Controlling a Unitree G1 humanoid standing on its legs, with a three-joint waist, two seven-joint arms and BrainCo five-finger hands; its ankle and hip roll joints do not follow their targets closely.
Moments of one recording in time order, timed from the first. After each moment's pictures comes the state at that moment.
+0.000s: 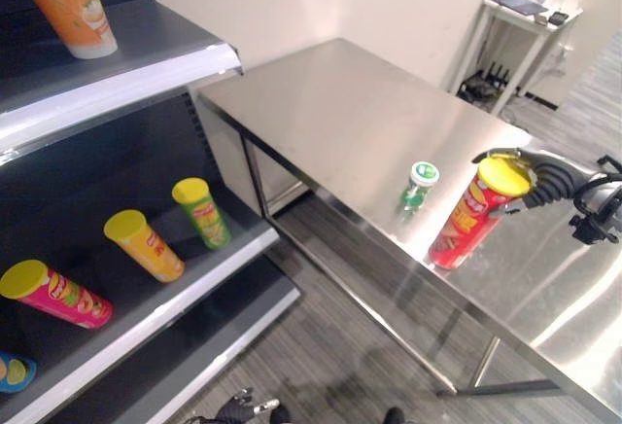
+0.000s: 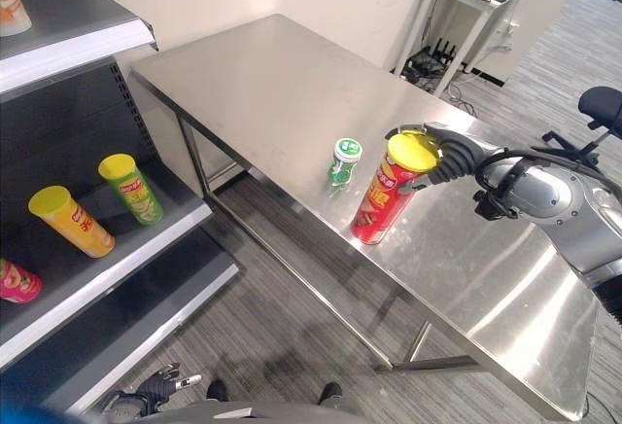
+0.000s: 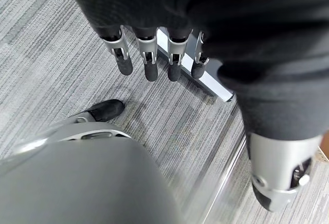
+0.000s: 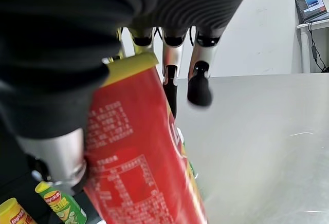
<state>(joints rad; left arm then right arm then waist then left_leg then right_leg) 0.10 0.32 -0.15 1.07 -0.09 -0.11 -0.08 -0.41 -1.27 0.32 0.02 0.20 -0.21 0.27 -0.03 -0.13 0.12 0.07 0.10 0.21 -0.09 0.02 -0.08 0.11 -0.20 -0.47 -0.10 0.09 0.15</state>
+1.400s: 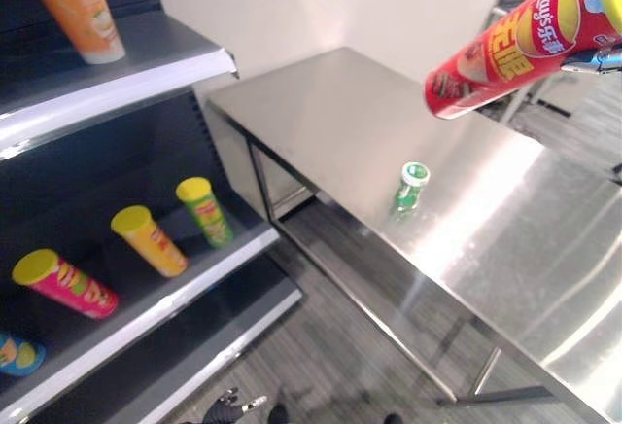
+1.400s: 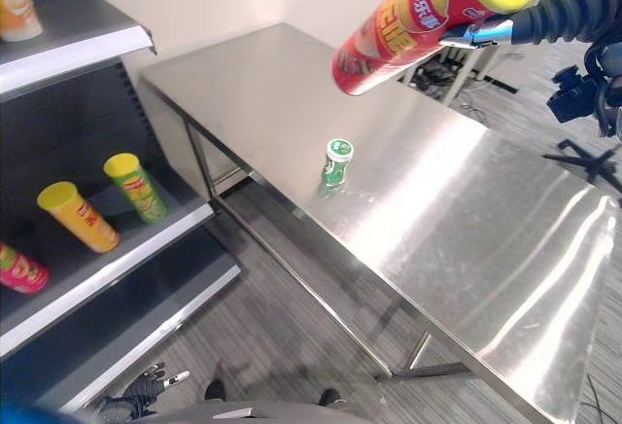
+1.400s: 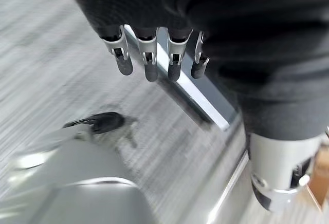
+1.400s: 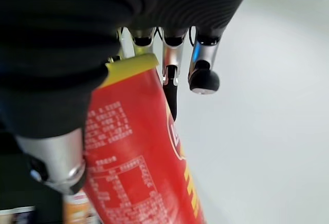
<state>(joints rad) 0.14 0.31 -0.07 1.08 -0.15 -0.14 -0.04 -0.56 -1.36 -0.07 -0.15 0.28 -0.37 0.02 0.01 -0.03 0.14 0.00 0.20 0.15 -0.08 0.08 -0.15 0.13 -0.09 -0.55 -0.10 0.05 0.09</state>
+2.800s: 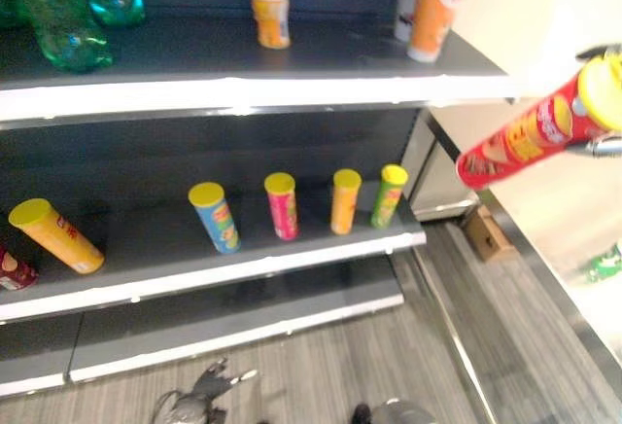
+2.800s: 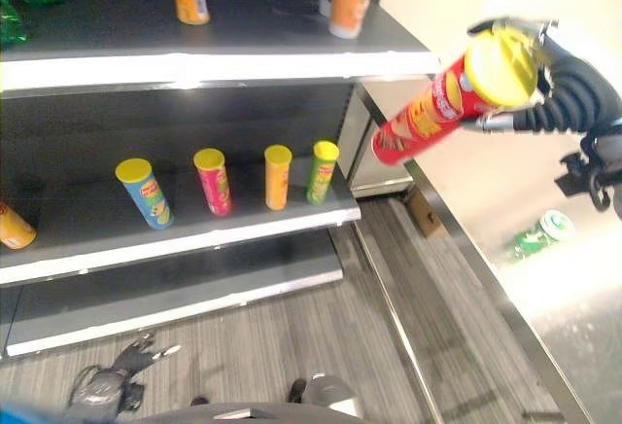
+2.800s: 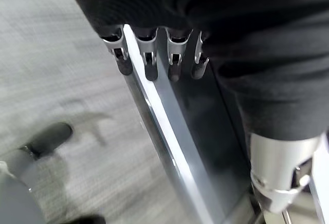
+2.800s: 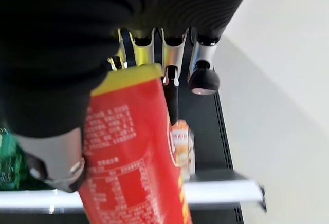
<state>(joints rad) 0.07 0.36 -0.09 1.03 -0.07 -0.15 -0.05 -0.15 -1.34 -0.33 -0.22 0.12 -0.29 0.05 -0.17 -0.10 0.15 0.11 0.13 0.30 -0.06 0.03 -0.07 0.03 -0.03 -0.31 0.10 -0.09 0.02</state>
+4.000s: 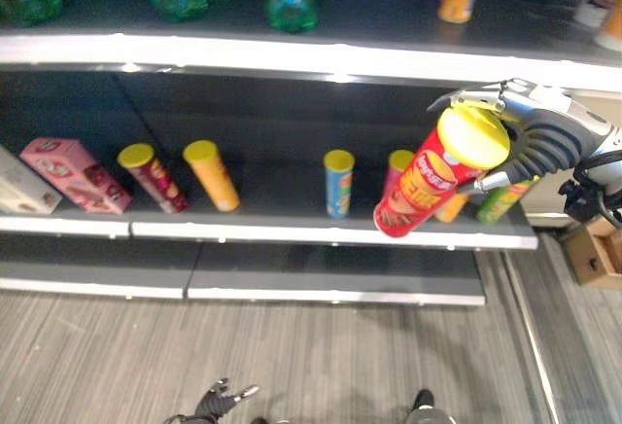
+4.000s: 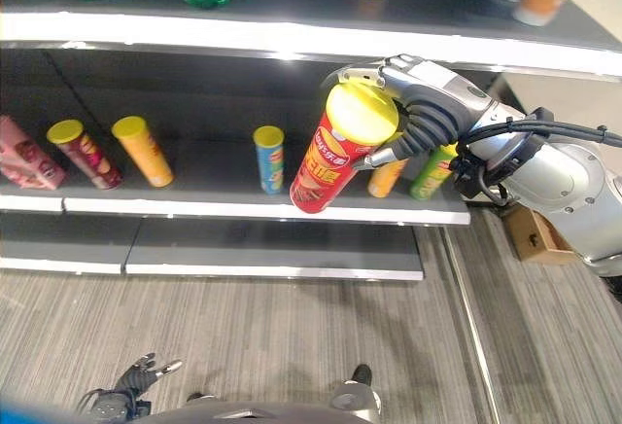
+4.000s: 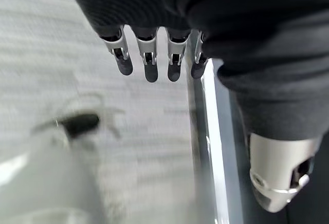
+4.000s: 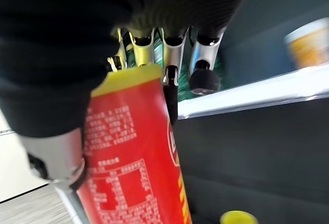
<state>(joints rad) 0.09 0.38 -0.04 1.09 -0.12 -0.15 0.00 -0.51 -1.28 0.20 -0.33 0.16 -0.29 0.16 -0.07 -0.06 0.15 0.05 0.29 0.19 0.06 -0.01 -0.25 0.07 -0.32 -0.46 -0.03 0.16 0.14</state>
